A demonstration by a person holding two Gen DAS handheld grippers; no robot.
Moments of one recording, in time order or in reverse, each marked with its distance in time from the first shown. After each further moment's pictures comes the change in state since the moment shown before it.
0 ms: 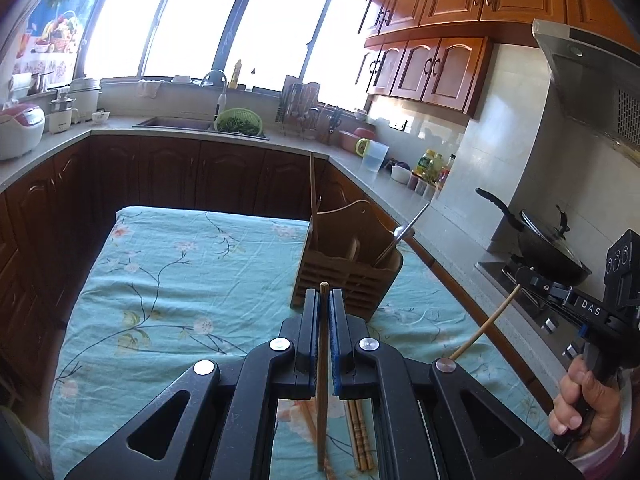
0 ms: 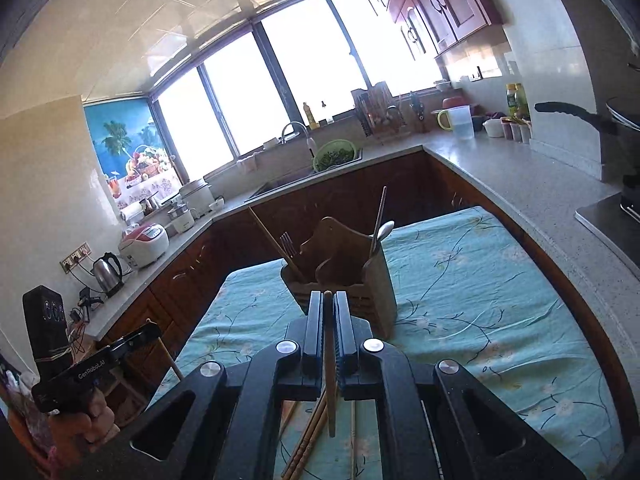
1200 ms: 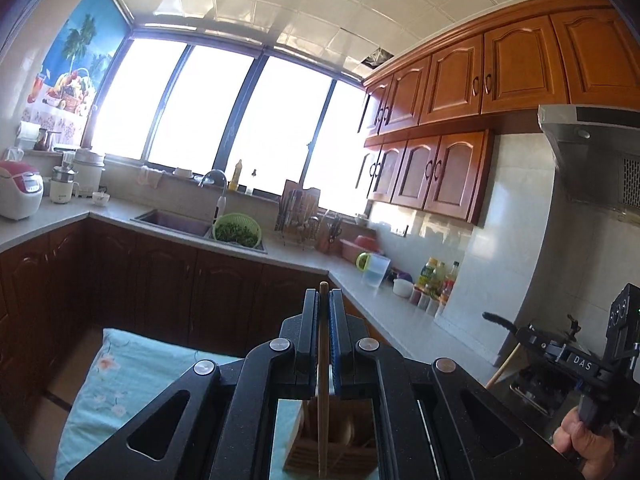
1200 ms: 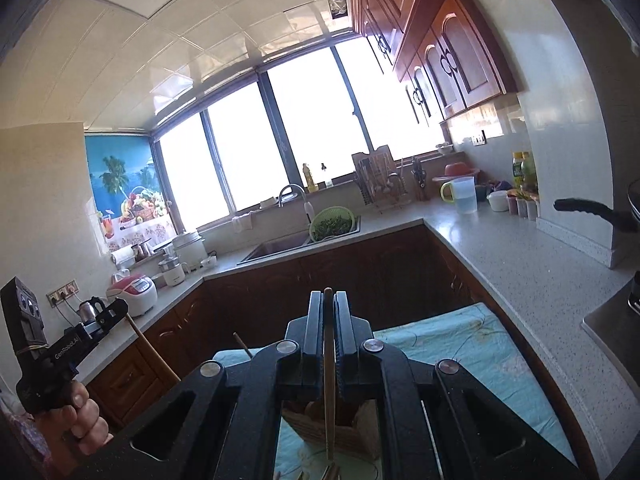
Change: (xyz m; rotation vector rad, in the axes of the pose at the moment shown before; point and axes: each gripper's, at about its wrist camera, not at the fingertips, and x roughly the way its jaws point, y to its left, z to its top) left arm 0.063 0.001 0.094 0.003 -0.374 -0.003; right arm 0.036 0.006 0.114 -0.056 -0.213 -0.021
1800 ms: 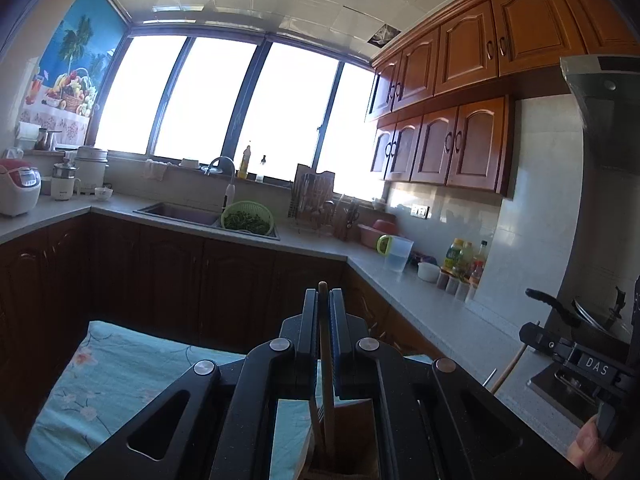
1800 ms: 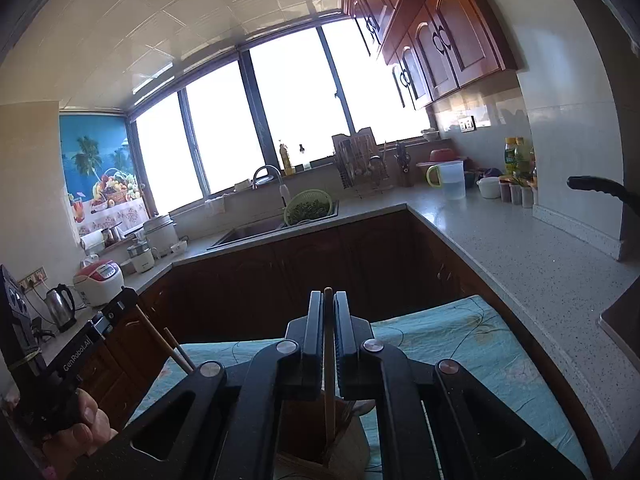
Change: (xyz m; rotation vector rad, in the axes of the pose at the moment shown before) left arm 0.139 -0.001 -0.111 0.038 0.058 0.063; right arm 0.085 -0.021 -0.042 -0.018 0.059 -0.085
